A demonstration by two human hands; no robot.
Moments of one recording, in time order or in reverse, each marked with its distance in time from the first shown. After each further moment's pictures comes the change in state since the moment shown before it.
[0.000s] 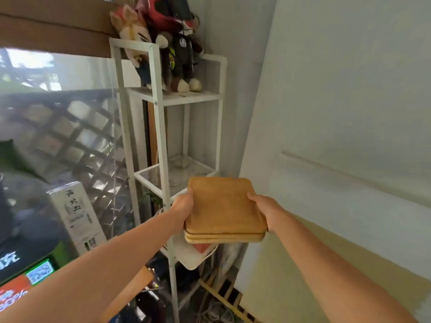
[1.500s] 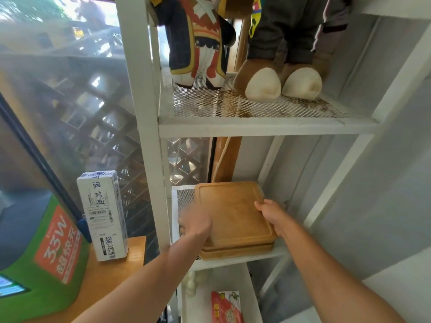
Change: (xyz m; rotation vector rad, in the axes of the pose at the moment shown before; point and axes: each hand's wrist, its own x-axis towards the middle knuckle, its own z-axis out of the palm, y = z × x) left_hand 0.298 0.043 -0.020 0.111 0.897 -0.231; right_hand 0.407 -0.149 0.212 -0.516 -0.559 -0.105
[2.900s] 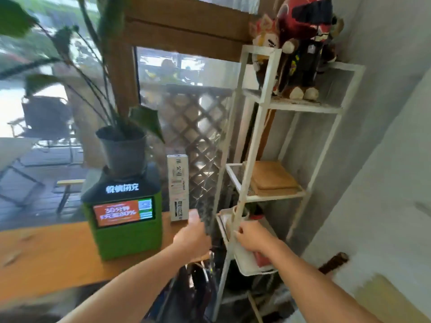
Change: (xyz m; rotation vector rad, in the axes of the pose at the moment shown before) left_hand -0.138 -0.246 -0.278 0.739 -0.209 0.587; right_hand -0.349 0.111 0.251 -1.024 0.033 -0.412
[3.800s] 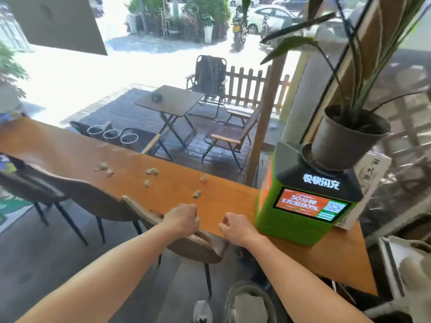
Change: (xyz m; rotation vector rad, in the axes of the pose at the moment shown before) left_hand -0.155 -0.463 -0.126 -0.048 0.029 -0.596; right_hand 0.053 -0.464 0.240 0.053 -0.403 -0.463
